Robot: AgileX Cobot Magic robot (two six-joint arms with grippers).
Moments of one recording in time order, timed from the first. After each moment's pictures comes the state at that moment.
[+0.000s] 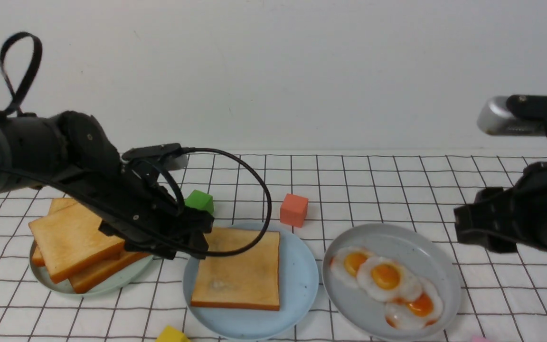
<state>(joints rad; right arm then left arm) 0.41 1.19 -1.00 0.01 0.81 0.30 -0.24 1.74 -1.13 -0.45 0.68 0.25</state>
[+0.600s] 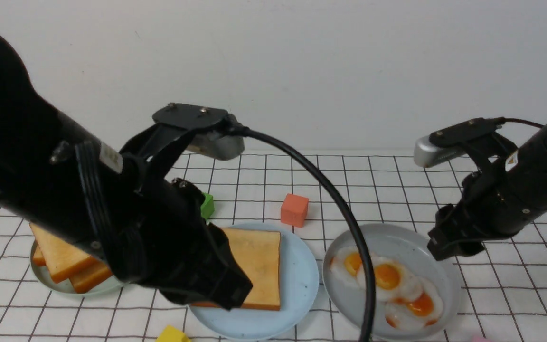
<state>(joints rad) 0.26 1.58 -1.16 0.23 0.88 -0.35 -0.60 1.25 -1.13 -0.44 1.02 0.25</state>
